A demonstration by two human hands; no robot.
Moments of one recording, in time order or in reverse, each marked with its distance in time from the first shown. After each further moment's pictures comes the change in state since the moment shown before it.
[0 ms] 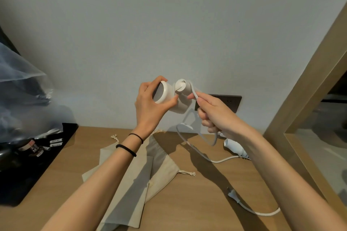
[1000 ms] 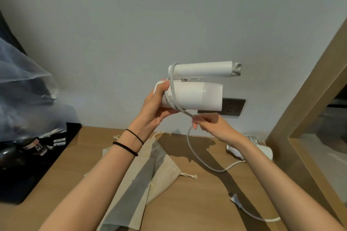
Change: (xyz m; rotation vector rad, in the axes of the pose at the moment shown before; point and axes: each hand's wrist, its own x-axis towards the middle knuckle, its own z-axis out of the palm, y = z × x) left_hand 0.018 0.020 -0.004 -0.932 -0.256 -0.696; right_hand 0.018 0.046 -0.001 -0.277 -0.056 -0.094
